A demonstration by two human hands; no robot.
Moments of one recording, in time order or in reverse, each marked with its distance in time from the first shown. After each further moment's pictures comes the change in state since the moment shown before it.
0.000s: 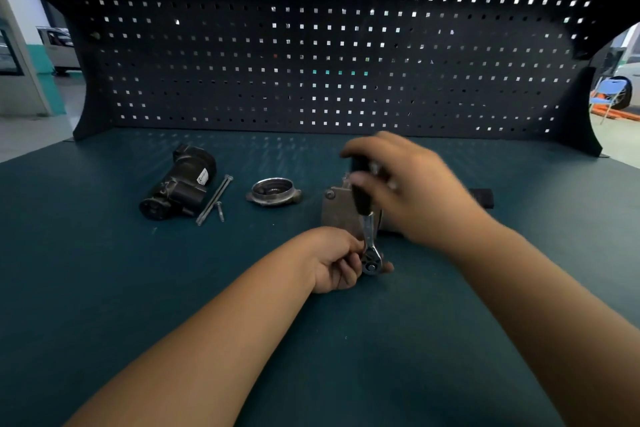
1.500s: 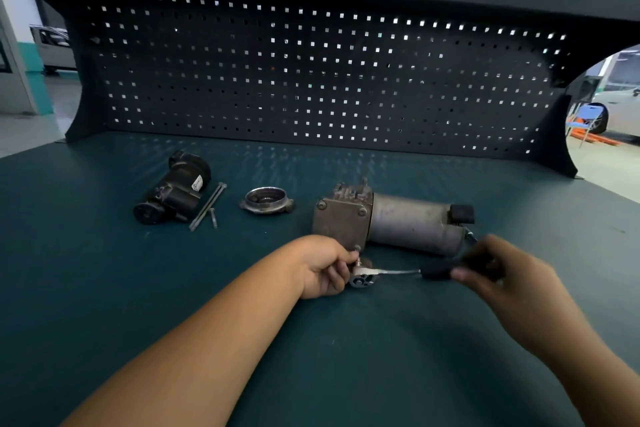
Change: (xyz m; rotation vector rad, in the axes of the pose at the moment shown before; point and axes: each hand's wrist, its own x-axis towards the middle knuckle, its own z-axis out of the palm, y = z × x) left_hand 0.002 -0.001 -0.002 -0.026 -0.003 0.004; right_hand -0.115 0.050 -0.030 -0.109 0.032 0.604
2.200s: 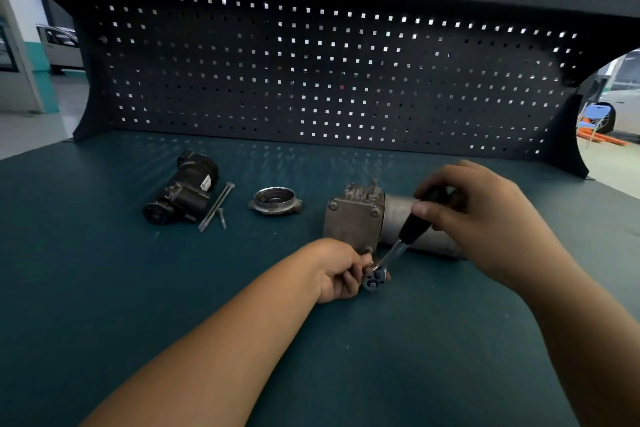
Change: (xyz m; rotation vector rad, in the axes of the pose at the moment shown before) left_hand 0.002 -0.002 0.004 0.026 0.048 0.046; right_hand 0.045 -0.082 -0.010 0.079 -0.025 -0.244
